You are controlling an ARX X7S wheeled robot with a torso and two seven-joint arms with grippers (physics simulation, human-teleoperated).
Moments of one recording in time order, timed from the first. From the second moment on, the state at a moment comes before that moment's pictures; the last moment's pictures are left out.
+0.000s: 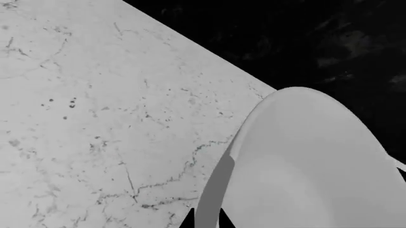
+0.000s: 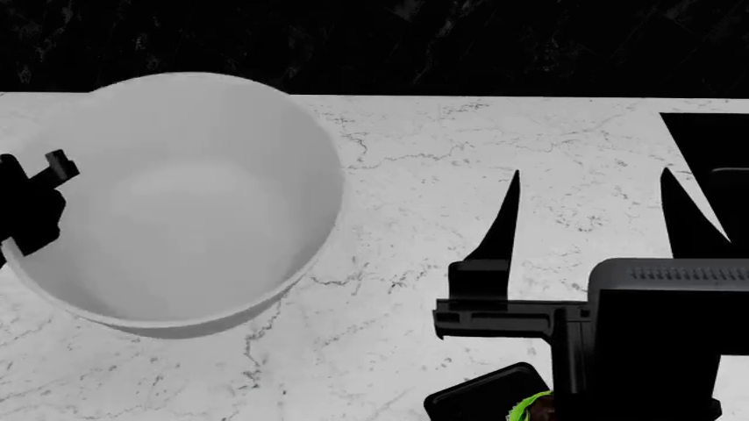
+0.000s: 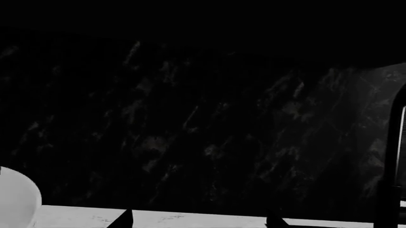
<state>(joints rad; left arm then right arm) -0.96 -0.43 -0.08 -0.02 -1.85 -1.13 -1.30 0.38 0.26 -0.02 -0.82 0.23 0.86 0.23</state>
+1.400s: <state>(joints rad) -1.03 -0.62 -0.35 0.50 -1.90 -1.00 -1.37 0.45 0.87 0.58 -0.95 2.39 1.05 1.33</state>
